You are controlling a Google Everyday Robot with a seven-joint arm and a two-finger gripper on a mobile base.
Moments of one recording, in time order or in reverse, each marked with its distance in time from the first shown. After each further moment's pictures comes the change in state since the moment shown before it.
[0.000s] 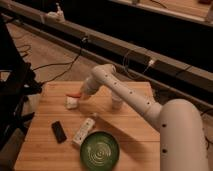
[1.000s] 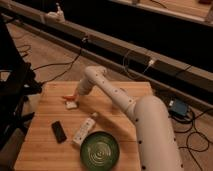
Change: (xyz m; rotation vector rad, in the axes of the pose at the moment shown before) arm 0.000 -0.017 0.066 -0.095 -0.014 0.007
